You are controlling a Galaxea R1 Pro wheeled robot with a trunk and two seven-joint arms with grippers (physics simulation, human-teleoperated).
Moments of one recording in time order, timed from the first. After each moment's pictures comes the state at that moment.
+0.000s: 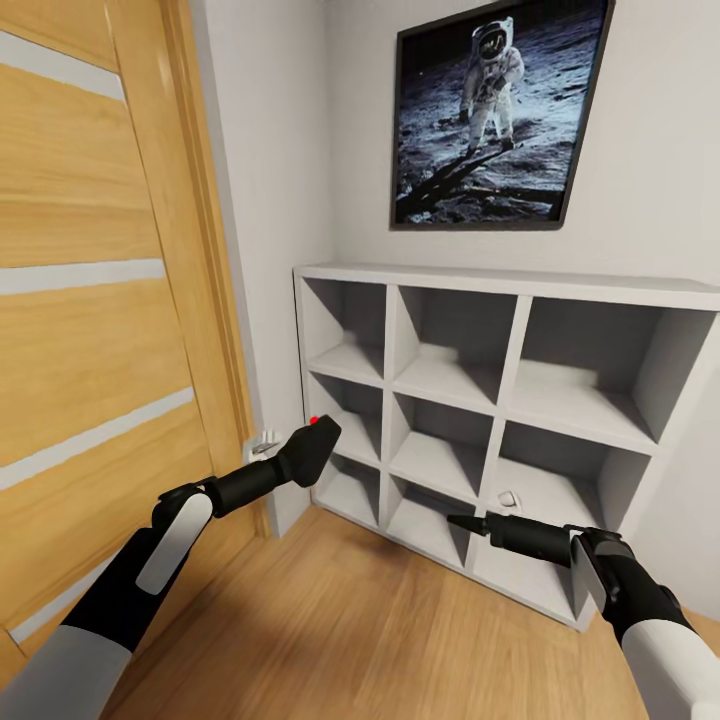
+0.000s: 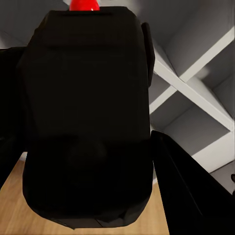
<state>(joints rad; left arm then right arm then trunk) -0.60 0.17 -0.25 -1.23 0.88 0.59 -0.17 -0.65 -0.21 -0.21 -0.70 -0.05 0.54 1.22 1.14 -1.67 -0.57</state>
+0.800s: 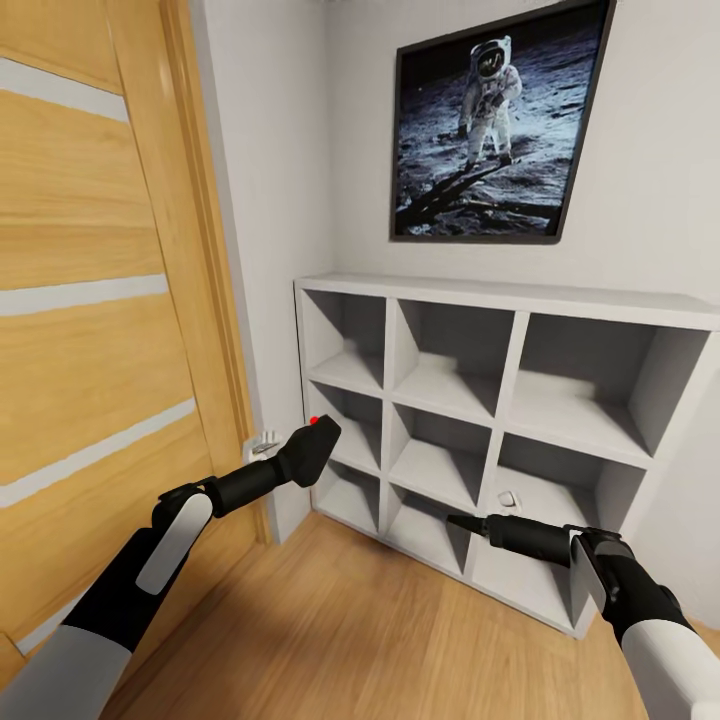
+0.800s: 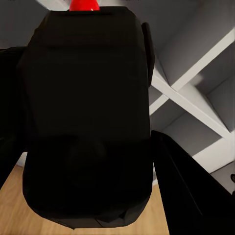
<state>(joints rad) -0.60 0.17 -0.25 -1.23 0.88 0.58 -0.17 -0.65 -0.21 -0.21 -0.70 -0.05 0.54 1.22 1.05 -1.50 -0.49</state>
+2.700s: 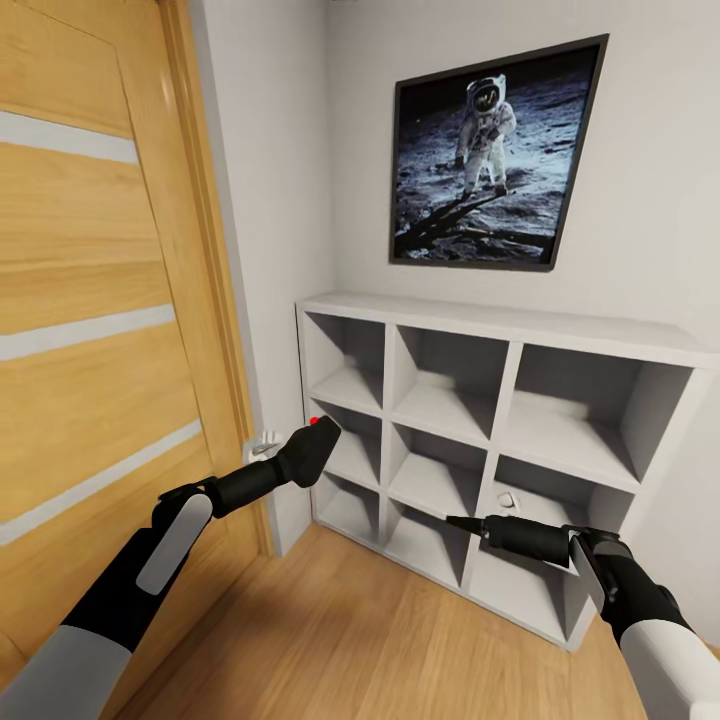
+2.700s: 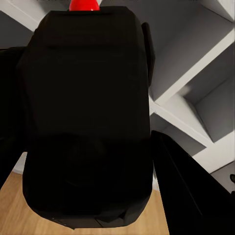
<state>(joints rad) -0.60 0.17 -0.25 -1.23 0.88 0.58 -0.17 -0.65 -0.20 -0.21 -0.70 -0.04 0.54 1.19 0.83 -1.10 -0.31</state>
